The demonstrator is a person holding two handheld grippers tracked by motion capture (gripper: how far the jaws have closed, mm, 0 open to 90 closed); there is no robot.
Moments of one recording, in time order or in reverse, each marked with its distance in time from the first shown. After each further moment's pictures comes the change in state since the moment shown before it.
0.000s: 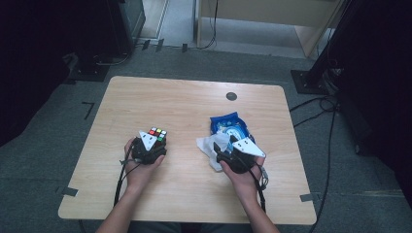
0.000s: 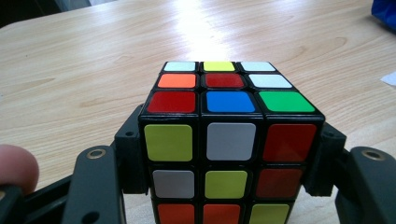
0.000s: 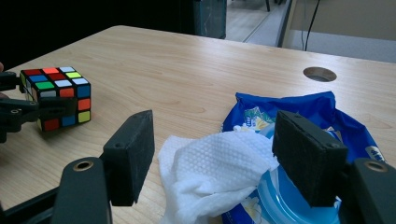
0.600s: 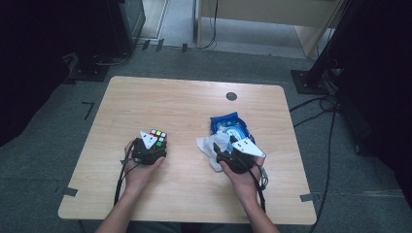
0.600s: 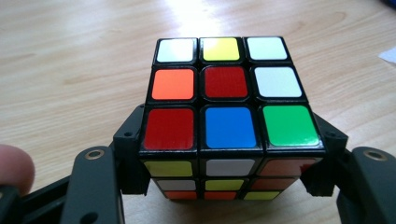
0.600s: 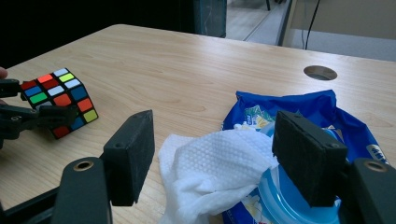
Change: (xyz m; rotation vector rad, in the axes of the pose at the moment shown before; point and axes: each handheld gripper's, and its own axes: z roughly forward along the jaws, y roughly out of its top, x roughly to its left) left arm 0.002 -0.002 0.002 0.099 -0.044 -0.018; right arm 0.000 -0.001 0.000 0.003 0.000 -0.003
